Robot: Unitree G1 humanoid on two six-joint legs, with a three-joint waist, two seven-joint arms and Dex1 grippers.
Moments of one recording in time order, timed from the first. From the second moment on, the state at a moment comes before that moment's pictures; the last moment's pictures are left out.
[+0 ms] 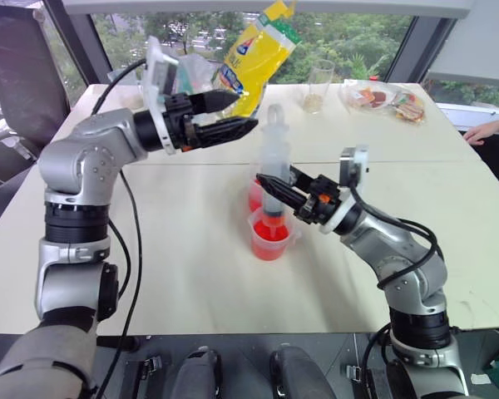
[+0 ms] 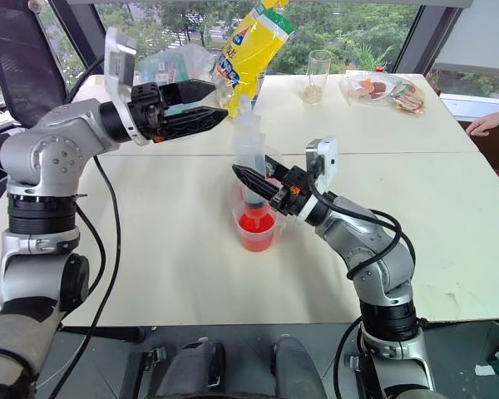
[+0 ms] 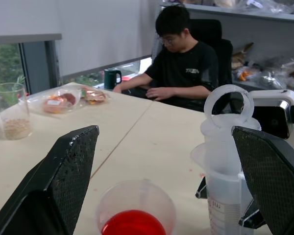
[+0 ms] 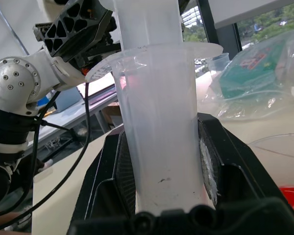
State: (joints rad) left arm -1.01 0.51 0.09 0.12 -0.65 0.75 -1.01; right arm -0.42 -0.31 -0.02 -0.41 0.68 0.61 0.58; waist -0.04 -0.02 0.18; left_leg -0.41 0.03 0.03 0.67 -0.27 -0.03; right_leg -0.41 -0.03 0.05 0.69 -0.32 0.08
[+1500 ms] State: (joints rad) left arm -0.98 0.40 0.02 0.08 -0.62 0.69 -1.06; right arm -0.52 -0.38 -0.01 -0.35 0.66 0.63 0.63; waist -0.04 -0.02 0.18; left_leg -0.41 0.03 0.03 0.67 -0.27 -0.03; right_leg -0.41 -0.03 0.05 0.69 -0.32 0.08
